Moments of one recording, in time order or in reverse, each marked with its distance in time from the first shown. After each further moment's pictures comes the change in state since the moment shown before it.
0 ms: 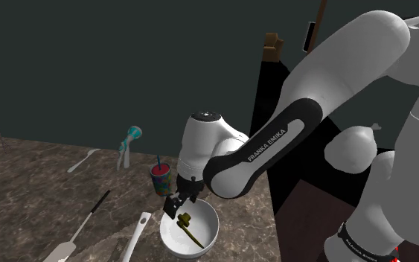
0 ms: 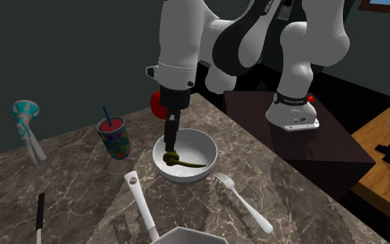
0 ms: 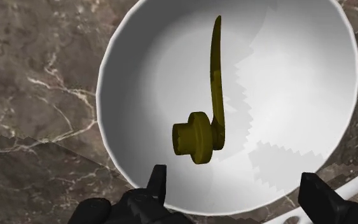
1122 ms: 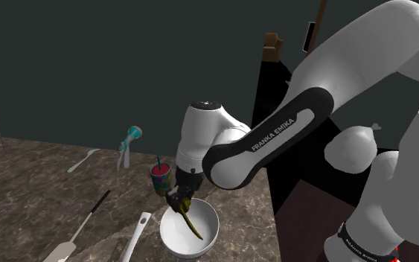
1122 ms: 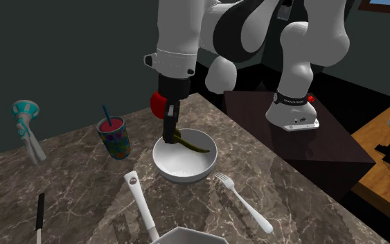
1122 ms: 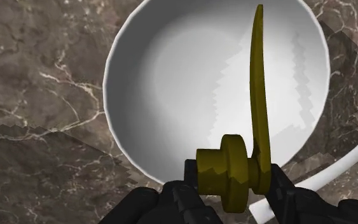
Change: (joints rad) arm -0.003 -0.057 0.004 0.018 0.022 -0.074 -0.009
